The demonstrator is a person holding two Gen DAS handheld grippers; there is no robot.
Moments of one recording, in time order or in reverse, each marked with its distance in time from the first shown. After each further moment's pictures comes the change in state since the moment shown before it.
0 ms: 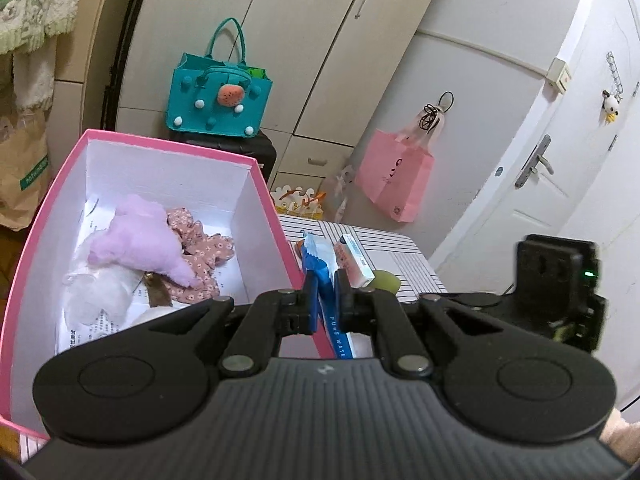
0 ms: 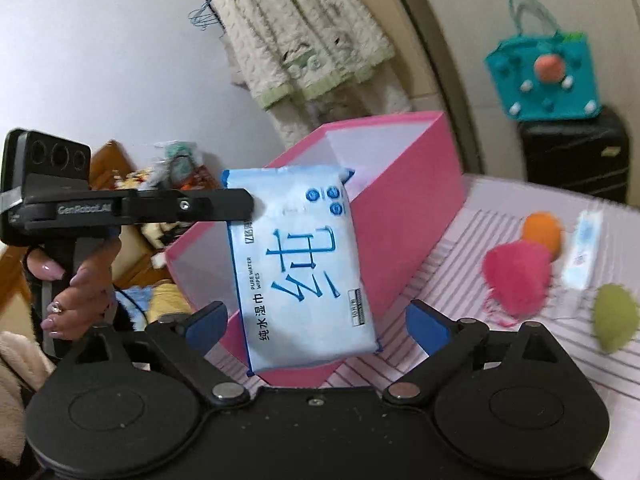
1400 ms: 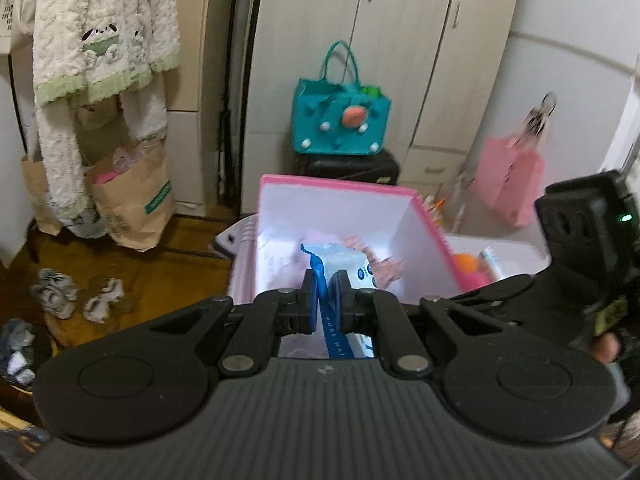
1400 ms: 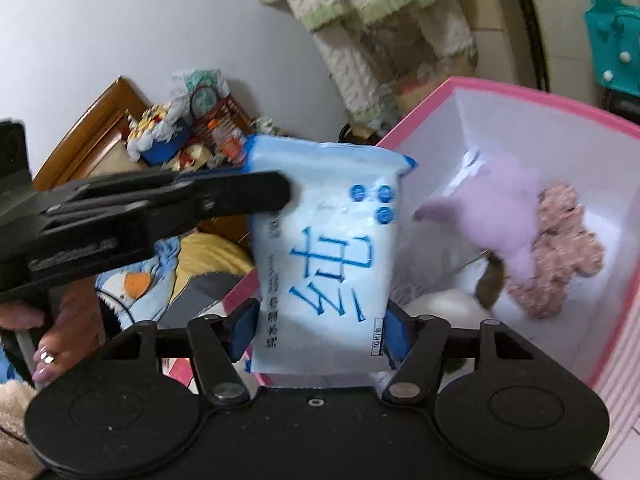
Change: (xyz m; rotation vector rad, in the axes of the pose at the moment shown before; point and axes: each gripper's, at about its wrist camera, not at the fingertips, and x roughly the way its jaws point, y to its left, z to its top) left arm -0.068 0.053 0.037 0.049 -0.007 0.359; right arm 0.130 0.101 0.070 -0.019 0.286 0.043
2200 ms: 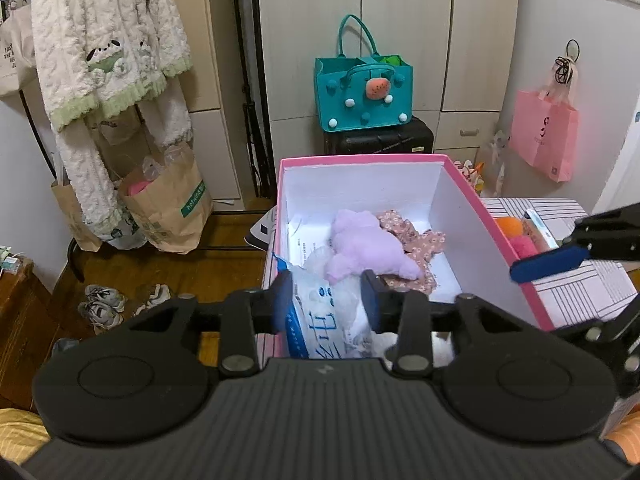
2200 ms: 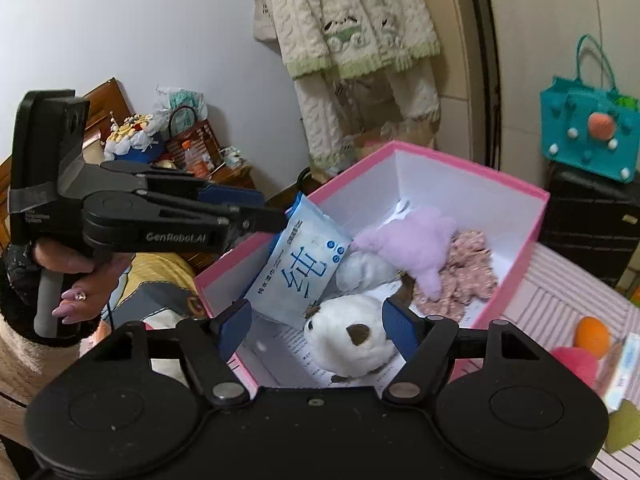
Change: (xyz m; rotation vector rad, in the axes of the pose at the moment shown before) left arm 0.019 -0.017 -0.003 0.131 0.066 0.148; right arm -0.079 0.018 -0.024 -0.149 -0.152 -0.199
